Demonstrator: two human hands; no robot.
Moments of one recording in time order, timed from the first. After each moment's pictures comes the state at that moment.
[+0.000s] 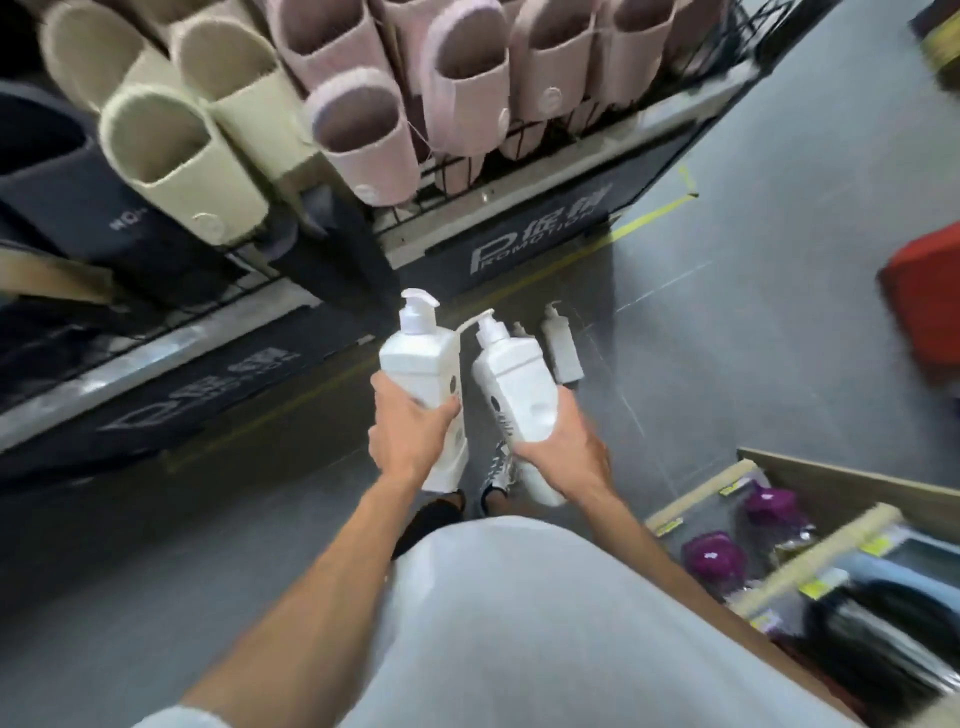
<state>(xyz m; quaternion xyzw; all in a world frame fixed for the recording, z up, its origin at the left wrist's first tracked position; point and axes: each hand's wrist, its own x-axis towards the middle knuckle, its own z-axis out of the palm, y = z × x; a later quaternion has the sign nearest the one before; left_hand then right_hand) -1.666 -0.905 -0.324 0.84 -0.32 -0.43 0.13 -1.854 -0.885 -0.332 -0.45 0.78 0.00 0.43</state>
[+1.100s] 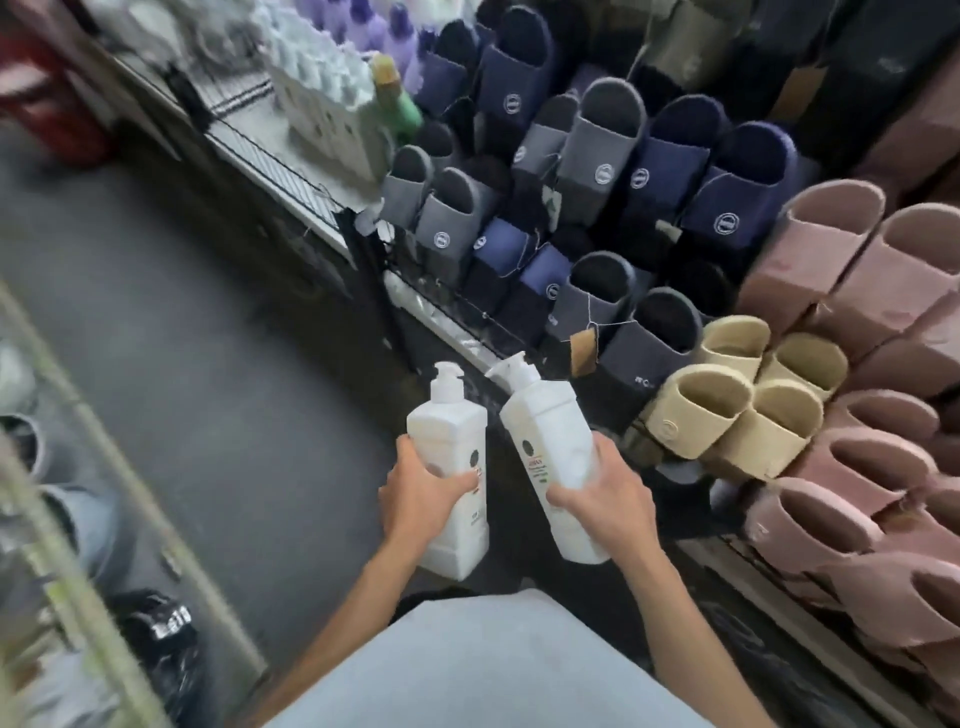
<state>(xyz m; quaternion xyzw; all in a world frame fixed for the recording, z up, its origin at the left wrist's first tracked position) -1.483 -0.787 -0.207 0.89 0.12 -0.20 0.39 -1.565 -0.994 -0.196 -0.86 0.34 0.11 0.38</state>
